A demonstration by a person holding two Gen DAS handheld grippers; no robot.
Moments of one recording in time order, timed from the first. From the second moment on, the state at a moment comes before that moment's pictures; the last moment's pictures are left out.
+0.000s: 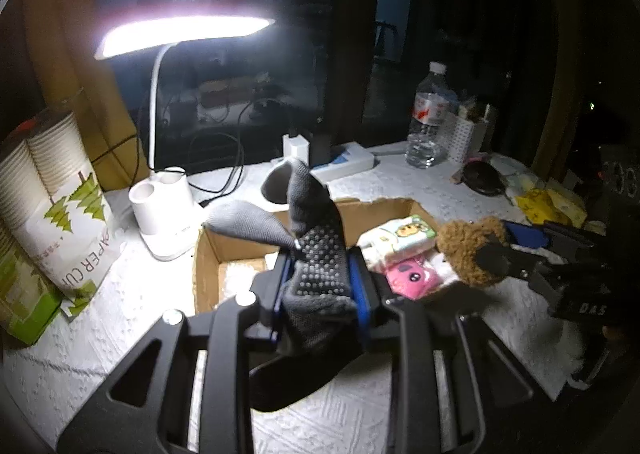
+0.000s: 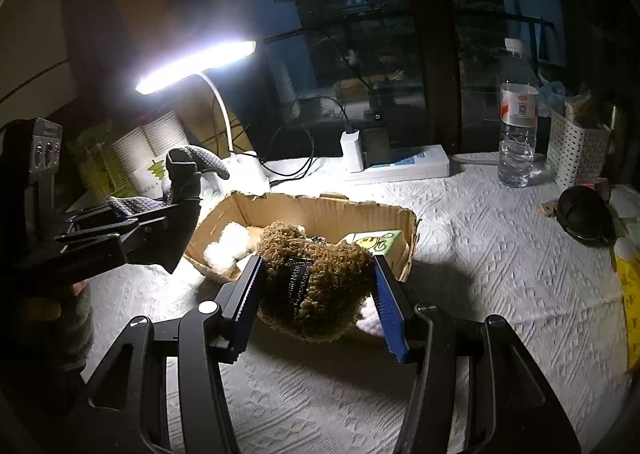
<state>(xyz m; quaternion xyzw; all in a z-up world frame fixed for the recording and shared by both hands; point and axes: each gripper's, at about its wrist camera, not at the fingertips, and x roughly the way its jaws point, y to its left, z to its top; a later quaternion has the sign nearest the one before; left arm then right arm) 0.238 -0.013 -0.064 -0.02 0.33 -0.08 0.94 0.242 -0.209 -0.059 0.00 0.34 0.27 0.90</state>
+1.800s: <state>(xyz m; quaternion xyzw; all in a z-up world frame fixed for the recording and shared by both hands) 0.246 0.055 -0.107 -0.07 0.35 -0.06 0.93 0.272 -0.136 -0.067 -0.05 0.36 0.27 0.89</state>
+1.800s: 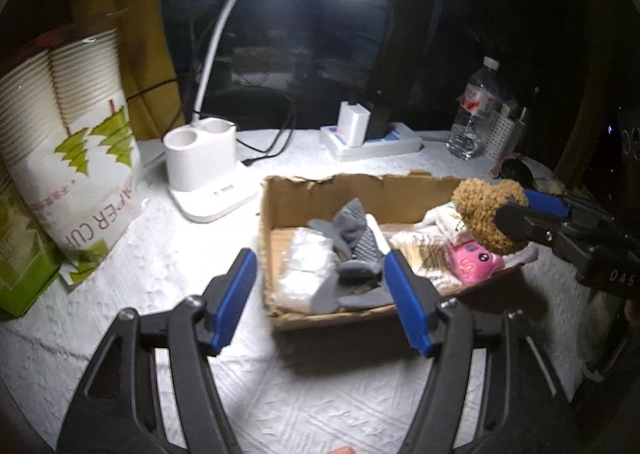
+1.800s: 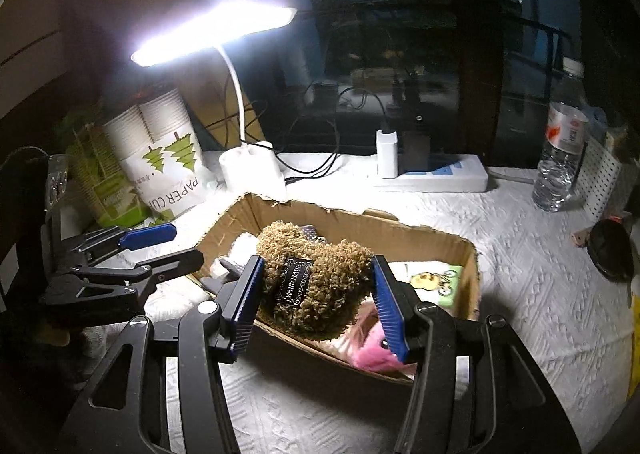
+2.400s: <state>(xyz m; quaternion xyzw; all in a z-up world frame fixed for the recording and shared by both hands) 0.244 0.106 -0.115 -0.09 0.34 -0.03 0.94 0.305 -0.072 -0.091 -0.07 0.38 0.30 0.87</state>
